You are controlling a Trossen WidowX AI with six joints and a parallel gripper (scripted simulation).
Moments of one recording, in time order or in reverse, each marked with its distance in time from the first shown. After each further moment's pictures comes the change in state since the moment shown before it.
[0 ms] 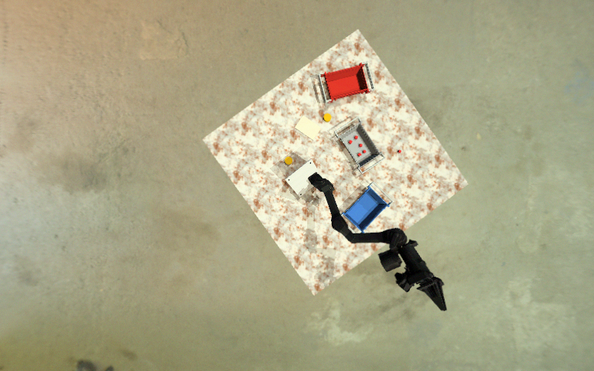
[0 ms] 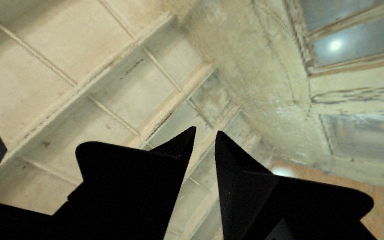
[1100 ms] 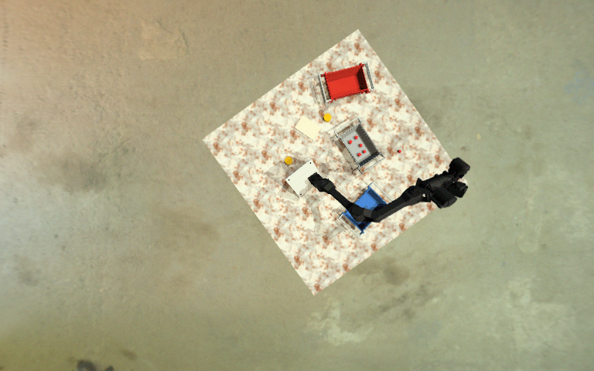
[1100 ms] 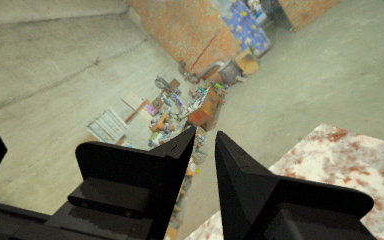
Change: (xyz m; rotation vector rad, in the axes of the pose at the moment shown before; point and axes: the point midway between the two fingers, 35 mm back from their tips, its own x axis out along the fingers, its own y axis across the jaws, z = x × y) arm -0.366 -0.132 -0.332 -0.315 1.560 -0.618
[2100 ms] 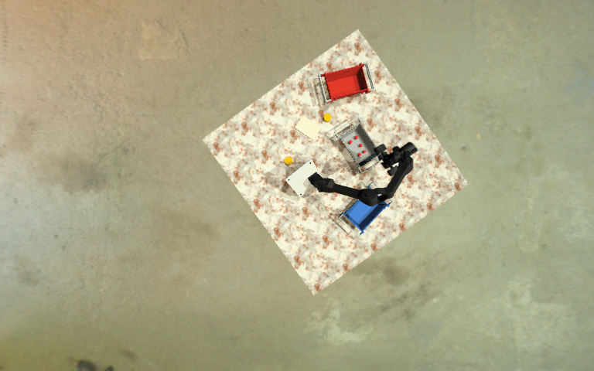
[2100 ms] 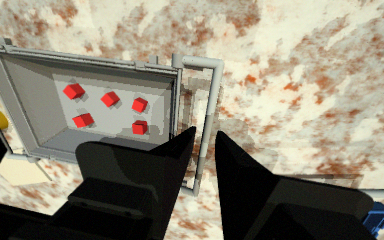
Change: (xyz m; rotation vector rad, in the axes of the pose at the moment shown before) arm -0.117 -0.176 -0.325 -0.873 1.463 -0.542
